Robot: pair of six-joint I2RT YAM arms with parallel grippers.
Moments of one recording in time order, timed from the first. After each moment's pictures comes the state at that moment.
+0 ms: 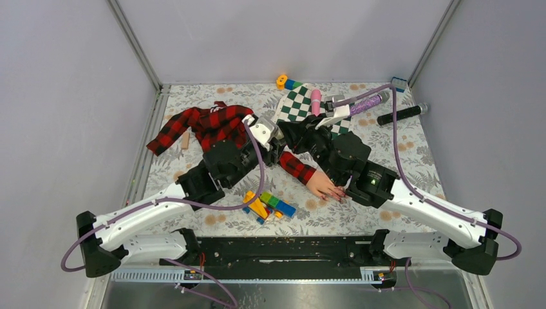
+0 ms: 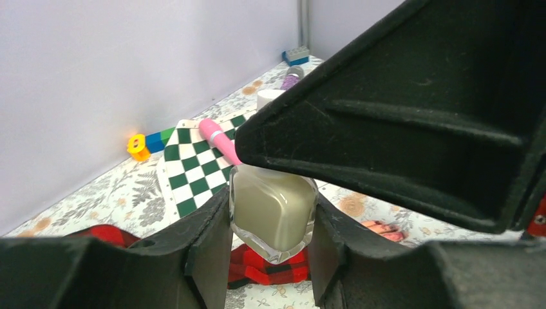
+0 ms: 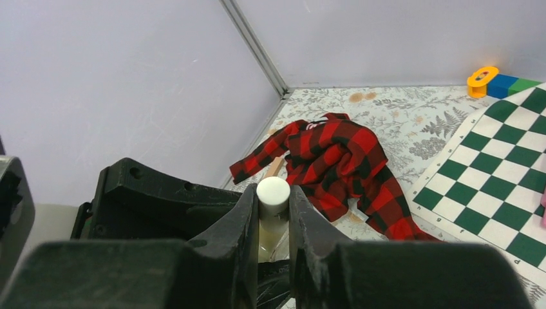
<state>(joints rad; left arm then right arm) -1.05 1.06 1.00 0.09 -0.28 0.10 1.08 1.11 1.15 0.01 0.52 0.46</state>
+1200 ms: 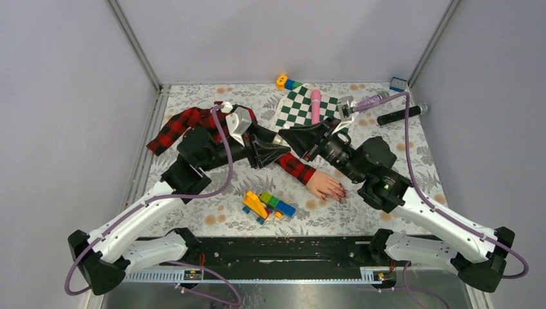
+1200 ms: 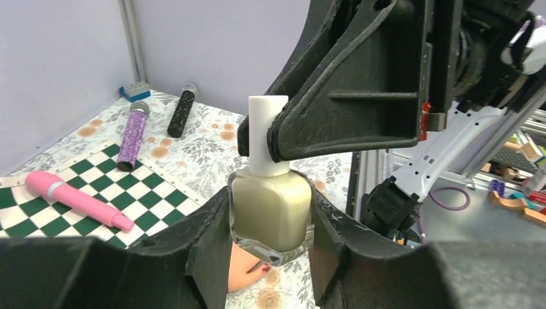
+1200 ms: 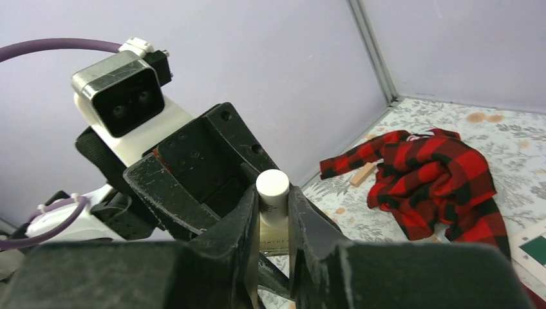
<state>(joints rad) -0.78 0.99 0.98 0.17 0.50 -0.21 0.96 0.97 1.00 0.20 0.06 0.53</state>
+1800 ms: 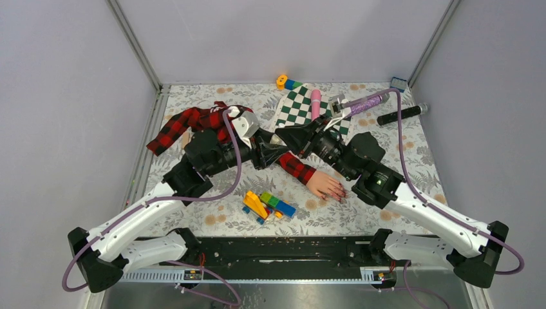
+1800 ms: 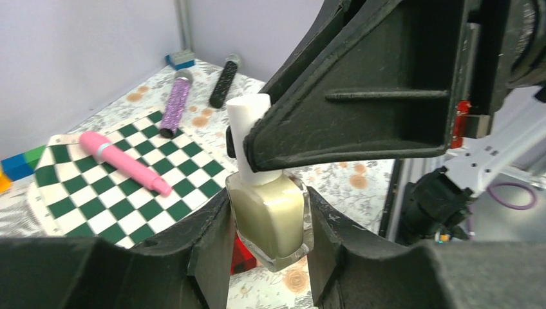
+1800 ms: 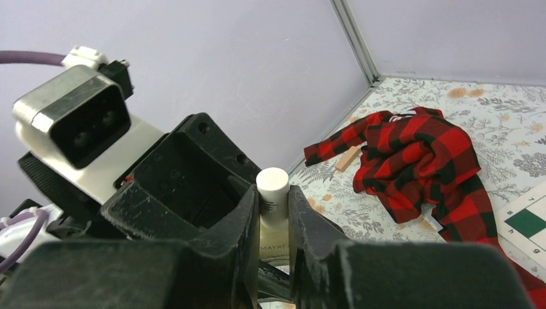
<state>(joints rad) -0.82 0.99 0.98 0.07 0.35 -0.13 0.94 1.02 1.01 0.18 0.07 0.56</state>
